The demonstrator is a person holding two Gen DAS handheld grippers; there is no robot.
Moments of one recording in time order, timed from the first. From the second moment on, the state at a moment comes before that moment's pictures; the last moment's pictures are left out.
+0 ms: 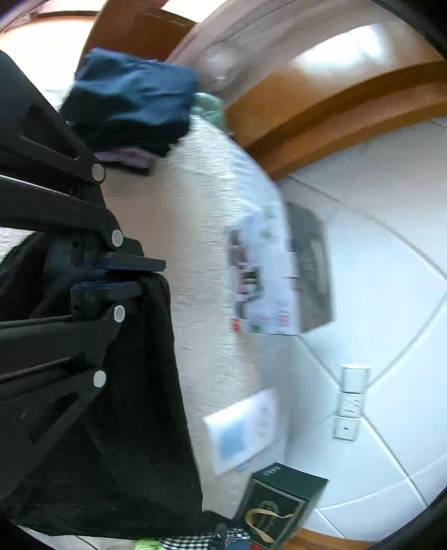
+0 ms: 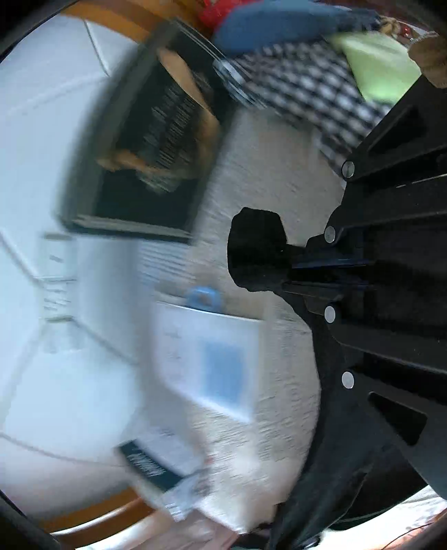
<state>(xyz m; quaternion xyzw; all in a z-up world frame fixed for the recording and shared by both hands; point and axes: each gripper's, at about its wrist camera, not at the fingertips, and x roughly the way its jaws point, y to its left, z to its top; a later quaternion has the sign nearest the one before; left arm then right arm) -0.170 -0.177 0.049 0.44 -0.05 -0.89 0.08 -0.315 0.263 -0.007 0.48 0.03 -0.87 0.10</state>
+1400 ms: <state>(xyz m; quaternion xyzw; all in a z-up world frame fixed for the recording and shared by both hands) -0.045 -0.210 -0.110 0.57 0.08 -0.82 0.09 0.011 0.338 -0.089 0.61 -0.05 -0.79 0.06</state>
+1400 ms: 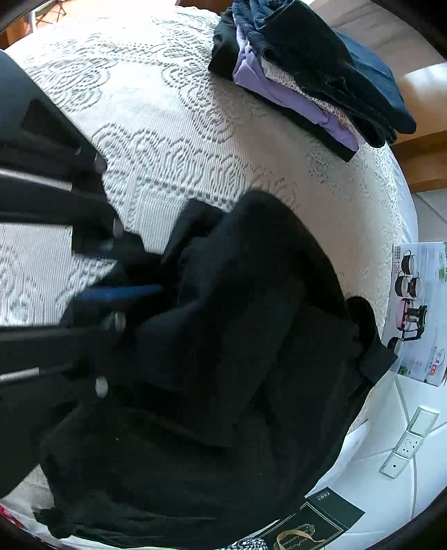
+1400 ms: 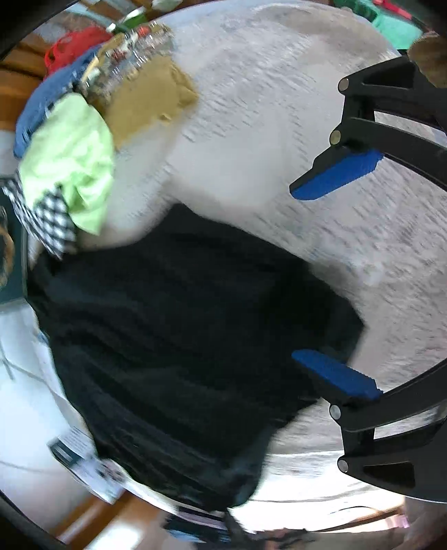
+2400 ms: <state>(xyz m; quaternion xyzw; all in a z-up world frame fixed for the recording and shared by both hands) 0.040 -0.241 -0.084 0.55 0.14 -0.82 0.12 0.065 0.361 -0.073 0.61 -0.07 -0.78 0.07</state>
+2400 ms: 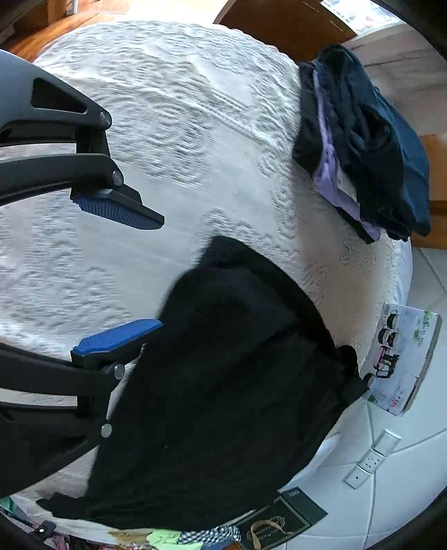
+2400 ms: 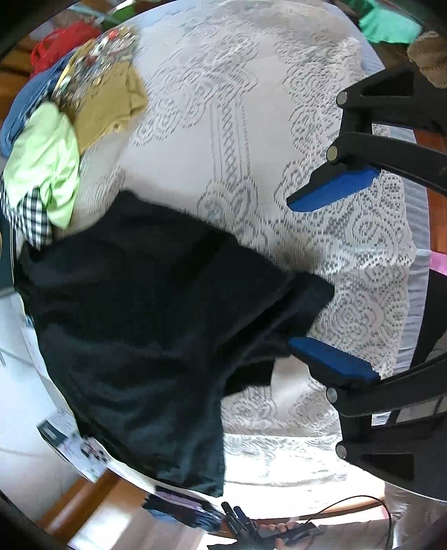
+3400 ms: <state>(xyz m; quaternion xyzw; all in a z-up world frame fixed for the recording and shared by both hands) 0.069 -0.234 -0.064 0.54 0.11 -0.83 0.11 0.057 0.315 -0.065 0.62 -0.06 -0.78 0.09</state>
